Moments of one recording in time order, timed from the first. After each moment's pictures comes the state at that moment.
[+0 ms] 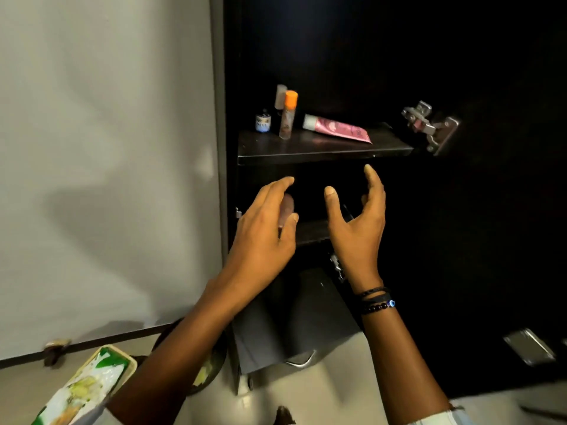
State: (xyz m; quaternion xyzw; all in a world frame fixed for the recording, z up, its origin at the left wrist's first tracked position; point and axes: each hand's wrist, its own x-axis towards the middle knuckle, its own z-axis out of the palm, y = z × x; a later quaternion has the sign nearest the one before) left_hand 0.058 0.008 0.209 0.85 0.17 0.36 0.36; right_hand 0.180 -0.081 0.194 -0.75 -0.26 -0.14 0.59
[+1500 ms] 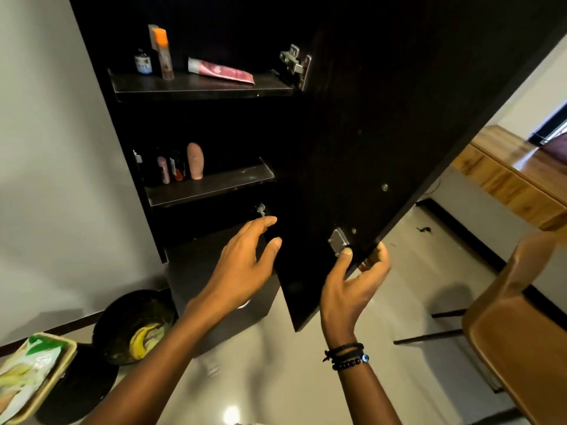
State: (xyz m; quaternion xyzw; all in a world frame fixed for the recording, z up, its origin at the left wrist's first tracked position) left_hand 0.026 -0.172 0.153 0.85 0.11 0.19 0.48; right_hand 0.090 -0.316 0.123 -0.75 -0.01 -0.29 0.59
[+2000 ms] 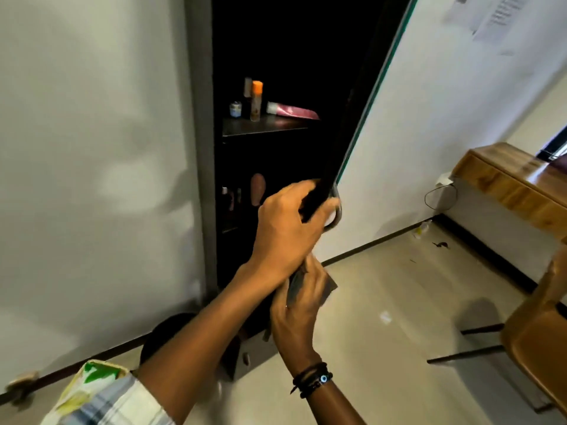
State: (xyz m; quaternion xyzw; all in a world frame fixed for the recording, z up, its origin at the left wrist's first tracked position) left_hand -0.005 -0.058 0.232 0.78 0.04 0.37 0.50; right_hand -0.021 -0.126 0.097 -0.78 -0.19 -0.21 0.55
